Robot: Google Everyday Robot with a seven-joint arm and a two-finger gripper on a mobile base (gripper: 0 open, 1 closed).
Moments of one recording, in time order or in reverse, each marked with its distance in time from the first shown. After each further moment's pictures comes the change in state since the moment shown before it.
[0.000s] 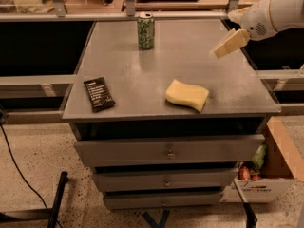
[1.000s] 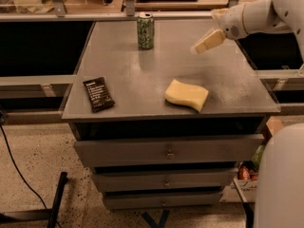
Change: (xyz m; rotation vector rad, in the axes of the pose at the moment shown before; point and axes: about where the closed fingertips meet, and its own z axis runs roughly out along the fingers) arm -0.013 -0.043 0.076 0.025 -0.116 -0.032
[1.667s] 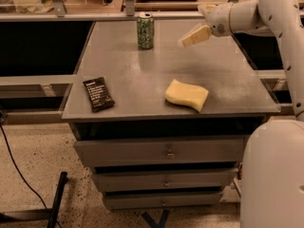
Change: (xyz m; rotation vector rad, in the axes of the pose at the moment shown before) arm -0.030 -0.008 0.035 -0.011 -0.158 0.001
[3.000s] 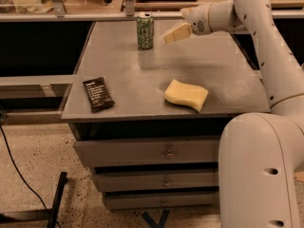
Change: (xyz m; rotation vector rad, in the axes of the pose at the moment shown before) arm -0.015 0.013 0.062 -0.069 -0.019 0.126
